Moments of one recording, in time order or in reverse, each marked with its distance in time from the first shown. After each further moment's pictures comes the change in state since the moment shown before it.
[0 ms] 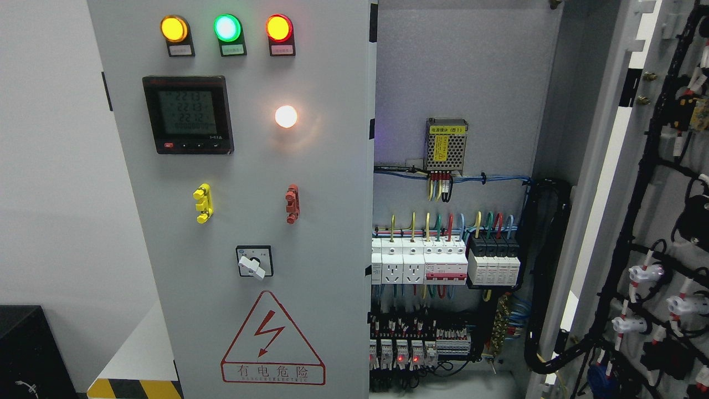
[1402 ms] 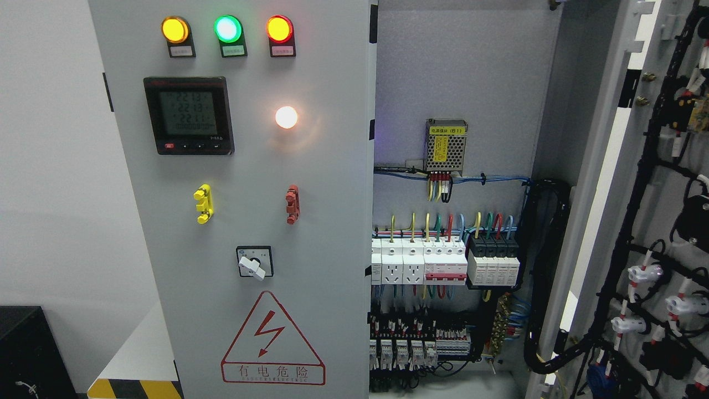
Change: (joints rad) left arm 0.062 -0.224 0.623 0.126 -0.460 0.022 0.112; right arm 0.424 -0.072 0.239 -1.590 0.000 -0.022 -0.001
